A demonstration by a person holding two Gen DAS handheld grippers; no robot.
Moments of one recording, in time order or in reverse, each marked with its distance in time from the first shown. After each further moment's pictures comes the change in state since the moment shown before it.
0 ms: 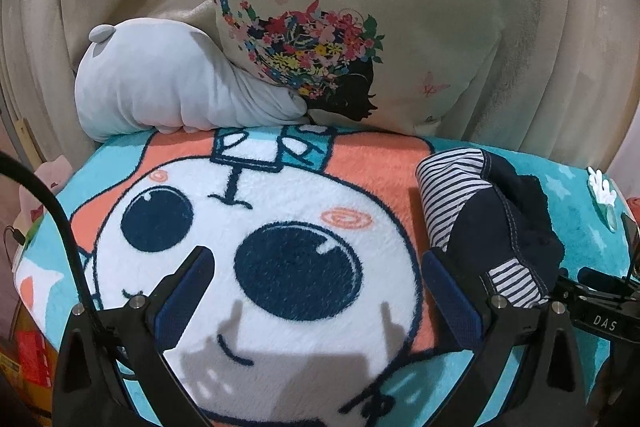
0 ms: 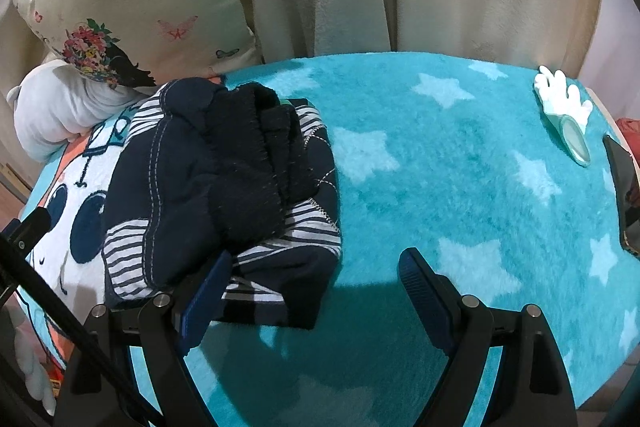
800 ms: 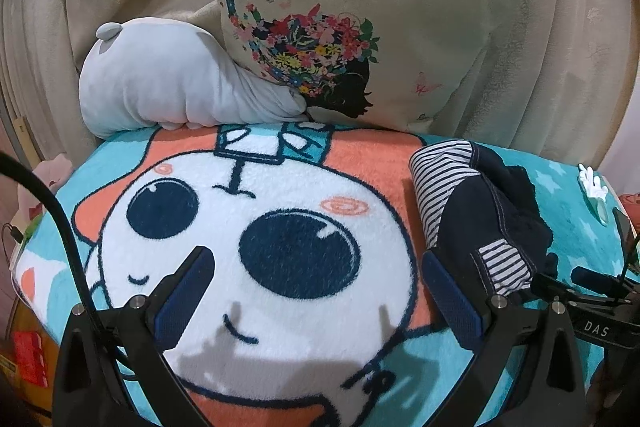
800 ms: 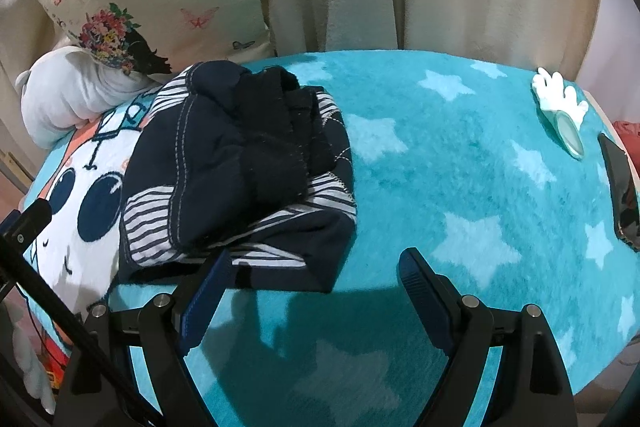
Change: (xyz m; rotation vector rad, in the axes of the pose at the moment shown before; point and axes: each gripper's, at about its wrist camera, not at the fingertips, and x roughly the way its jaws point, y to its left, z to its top) left arm -0.016 0.005 -0.013 -0.001 -0.011 -0.017; right arm -0.011 0.017 -0.016 -0.034 -0.004 -0.010
